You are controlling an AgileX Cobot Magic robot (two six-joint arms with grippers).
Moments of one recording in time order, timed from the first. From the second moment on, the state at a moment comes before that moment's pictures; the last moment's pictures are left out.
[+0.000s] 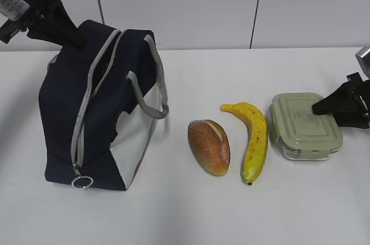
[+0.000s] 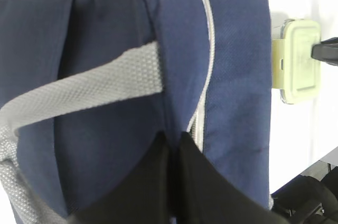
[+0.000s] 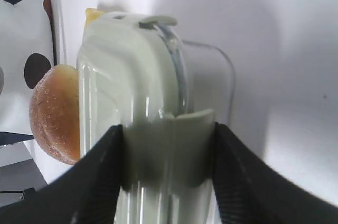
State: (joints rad) left arm -0.05 1.82 -1.63 -0.63 1.23 0.19; right arm -0.44 2.20 -1.36 0.98 1.21 -1.01
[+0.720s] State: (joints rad) left arm -0.05 1.82 -1.63 -0.67 1.23 0.19; right arm -0.44 2.03 -1.36 0.94 1.16 -0.87
